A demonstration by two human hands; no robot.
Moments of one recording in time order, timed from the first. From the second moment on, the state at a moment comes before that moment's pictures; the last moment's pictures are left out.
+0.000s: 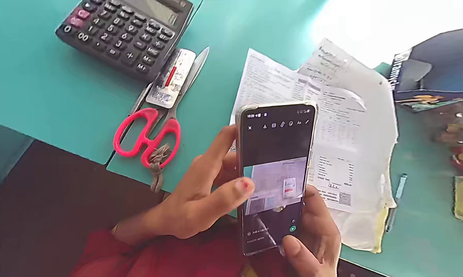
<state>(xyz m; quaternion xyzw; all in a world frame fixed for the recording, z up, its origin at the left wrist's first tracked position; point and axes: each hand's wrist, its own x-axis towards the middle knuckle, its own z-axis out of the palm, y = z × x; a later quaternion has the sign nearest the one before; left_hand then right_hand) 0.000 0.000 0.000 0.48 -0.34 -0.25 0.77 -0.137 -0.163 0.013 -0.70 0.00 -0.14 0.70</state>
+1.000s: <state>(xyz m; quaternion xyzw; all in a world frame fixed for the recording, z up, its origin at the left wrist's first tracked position) 0.003 0.003 -0.001 0.40 -0.33 -0.41 0.75 -0.124 -0.168 0.014 -0.76 0.02 -0.15 0.63</state>
